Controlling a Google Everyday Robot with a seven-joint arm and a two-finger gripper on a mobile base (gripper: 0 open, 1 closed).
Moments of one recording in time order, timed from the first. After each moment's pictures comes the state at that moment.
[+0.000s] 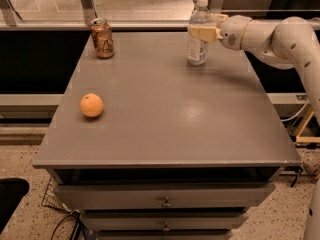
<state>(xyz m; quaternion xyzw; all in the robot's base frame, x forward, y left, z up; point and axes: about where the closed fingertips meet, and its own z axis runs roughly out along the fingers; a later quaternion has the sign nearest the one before) 0.789 -0.157 0.949 -0.33 0.64 0.26 0.64</state>
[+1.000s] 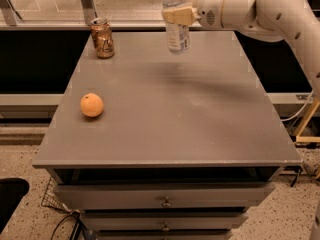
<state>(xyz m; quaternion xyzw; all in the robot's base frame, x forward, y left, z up) 0.757 -0.074 1.008 -0.38 0.65 0.25 0.61</state>
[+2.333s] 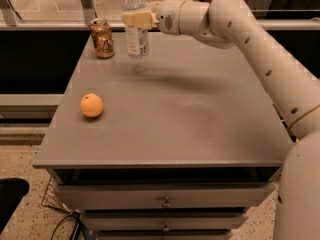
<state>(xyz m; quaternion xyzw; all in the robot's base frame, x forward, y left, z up) 0.767 0.038 0.994 -0.36 0.63 0.36 0.59</state>
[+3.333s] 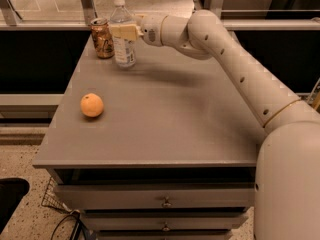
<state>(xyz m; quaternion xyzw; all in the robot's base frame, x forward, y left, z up) 0.792 0.084 0.953 -0.37 0.62 0.37 0.59</state>
